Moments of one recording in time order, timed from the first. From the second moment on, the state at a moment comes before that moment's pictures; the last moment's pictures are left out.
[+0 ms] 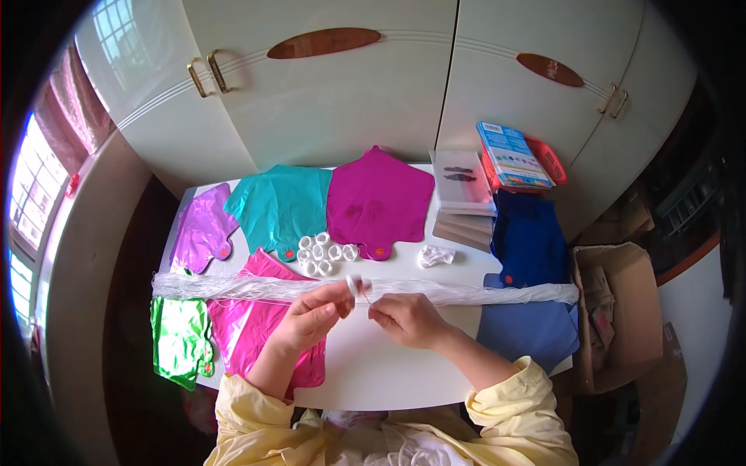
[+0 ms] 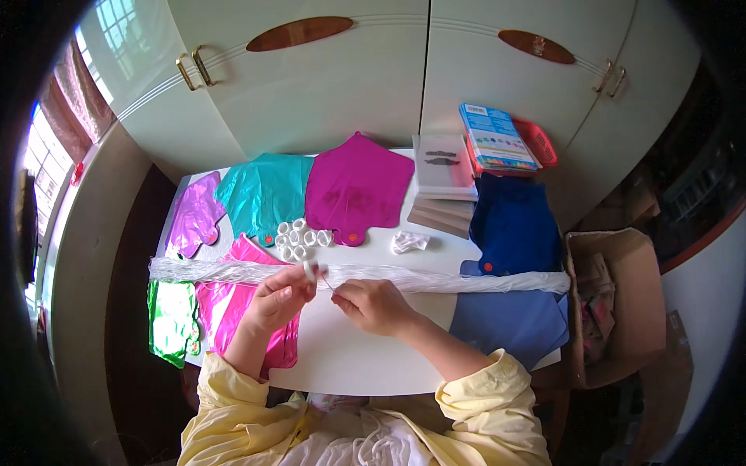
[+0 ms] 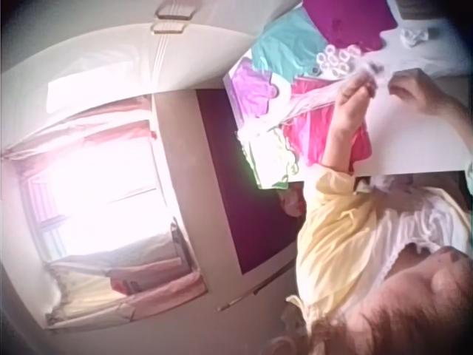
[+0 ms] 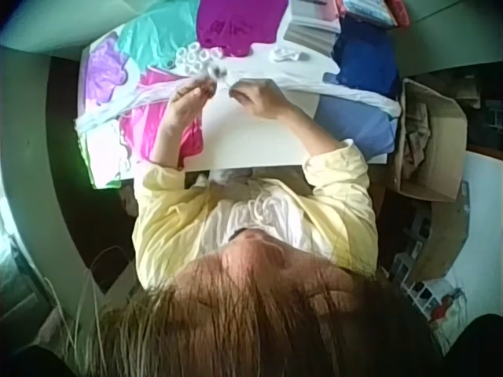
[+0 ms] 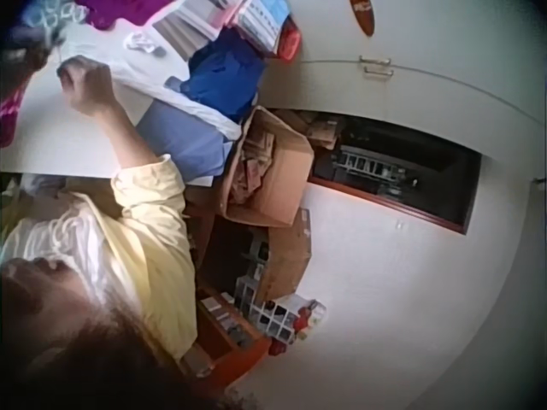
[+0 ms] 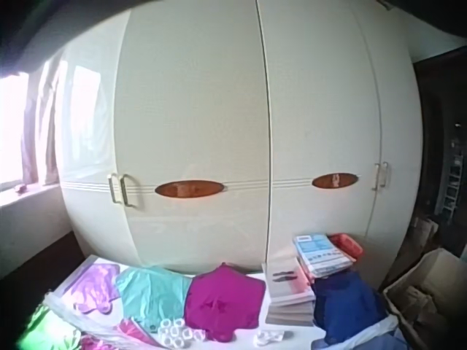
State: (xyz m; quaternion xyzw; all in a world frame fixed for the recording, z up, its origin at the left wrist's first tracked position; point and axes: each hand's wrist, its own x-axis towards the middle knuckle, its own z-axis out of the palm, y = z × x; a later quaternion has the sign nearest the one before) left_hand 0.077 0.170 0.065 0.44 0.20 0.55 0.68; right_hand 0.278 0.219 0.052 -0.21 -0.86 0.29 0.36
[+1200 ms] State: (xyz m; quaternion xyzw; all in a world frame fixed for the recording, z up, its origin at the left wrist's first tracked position) left_hand 0.071 0.172 0.057 0.56 0.26 0.47 0.63; right_hand 0.277 0.220 0.052 -0.22 -0.83 0.29 0.42
